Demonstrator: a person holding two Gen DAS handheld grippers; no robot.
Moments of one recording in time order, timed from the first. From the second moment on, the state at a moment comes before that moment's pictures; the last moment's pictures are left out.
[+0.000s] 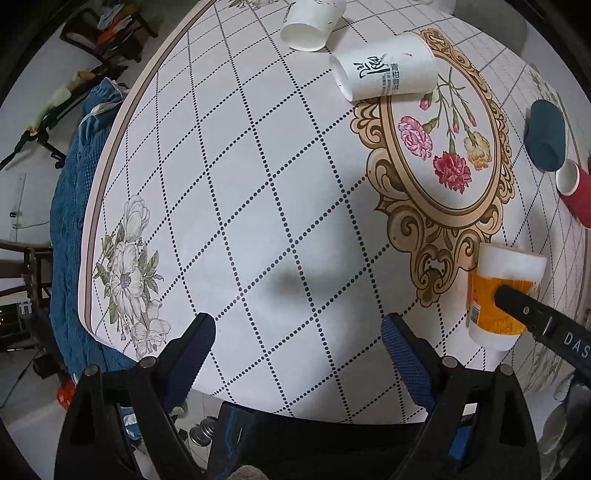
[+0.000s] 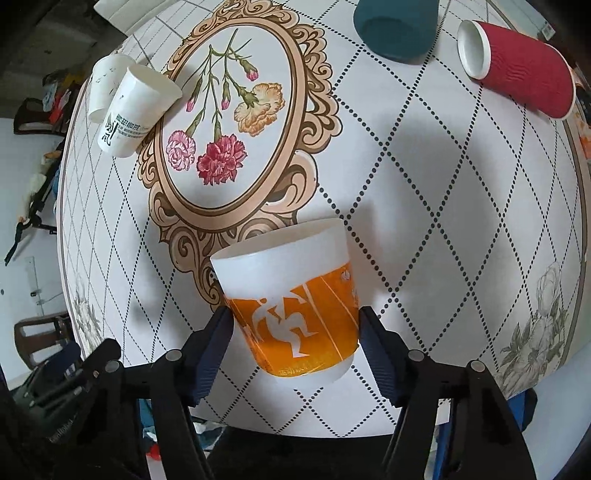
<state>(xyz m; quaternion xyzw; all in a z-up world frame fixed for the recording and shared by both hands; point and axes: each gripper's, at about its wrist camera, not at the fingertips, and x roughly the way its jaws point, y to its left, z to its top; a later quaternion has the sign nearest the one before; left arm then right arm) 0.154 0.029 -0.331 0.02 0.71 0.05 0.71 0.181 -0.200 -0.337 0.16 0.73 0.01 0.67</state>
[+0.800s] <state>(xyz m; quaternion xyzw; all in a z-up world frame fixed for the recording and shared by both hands) 0.159 0.026 -0.342 0.02 0.70 0.03 0.72 0.134 -0.129 -0.211 -0.46 0.53 0.16 0.69</state>
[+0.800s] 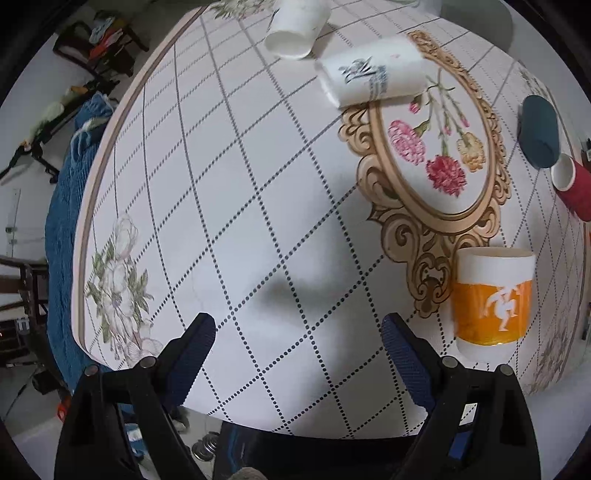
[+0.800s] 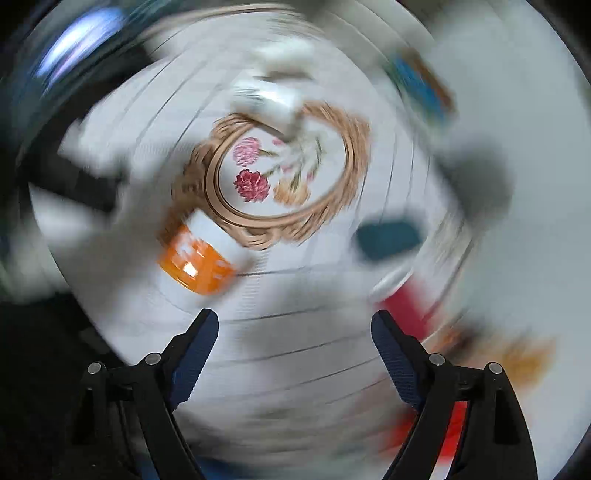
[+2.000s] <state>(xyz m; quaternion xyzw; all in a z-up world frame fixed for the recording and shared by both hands) 0.128 0.064 -0.409 0.00 0.72 0.07 0.70 0.085 -0.145 -0.389 -0.90 -0.10 0.43 0.04</state>
